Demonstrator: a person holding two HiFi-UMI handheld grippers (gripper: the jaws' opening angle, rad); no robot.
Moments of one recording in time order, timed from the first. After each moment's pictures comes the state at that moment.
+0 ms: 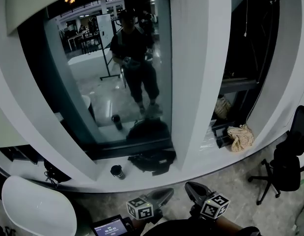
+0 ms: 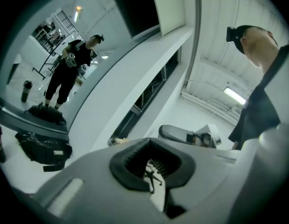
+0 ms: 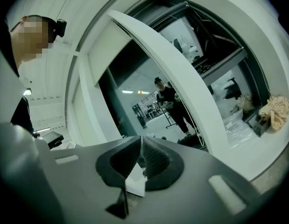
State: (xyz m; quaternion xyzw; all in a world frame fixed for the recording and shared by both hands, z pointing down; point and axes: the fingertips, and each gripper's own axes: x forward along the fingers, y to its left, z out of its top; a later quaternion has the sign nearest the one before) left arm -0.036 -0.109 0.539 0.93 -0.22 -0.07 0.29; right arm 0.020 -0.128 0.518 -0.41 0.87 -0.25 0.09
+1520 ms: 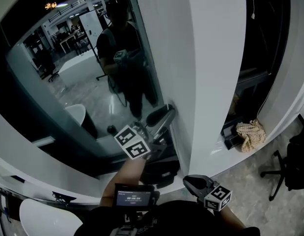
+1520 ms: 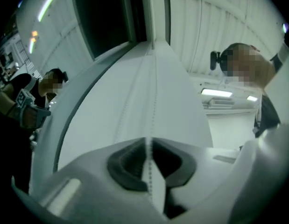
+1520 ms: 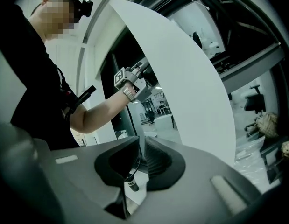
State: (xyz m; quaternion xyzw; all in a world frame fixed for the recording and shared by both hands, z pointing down) left arm 0.039 -0.461 0.269 0.97 -0.15 -0.19 0.03; right arm 0.040 -0.300 0.521 -0.33 0.92 -0.19 0.04
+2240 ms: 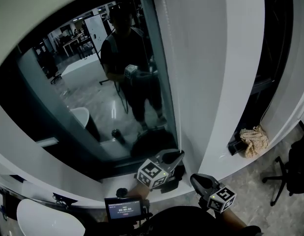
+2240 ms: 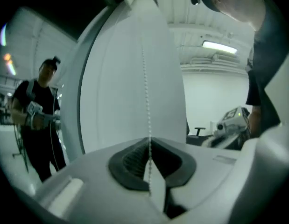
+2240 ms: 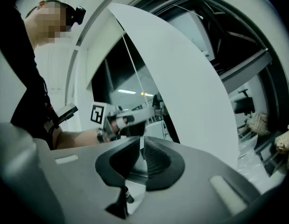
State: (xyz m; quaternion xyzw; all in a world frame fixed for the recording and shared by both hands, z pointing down) left arm 0.027 -0.409 0.469 0.98 -0.19 0.08 0.02; right arm 0.039 -0.324 0.501 -0.40 0.89 -0.19 0.11
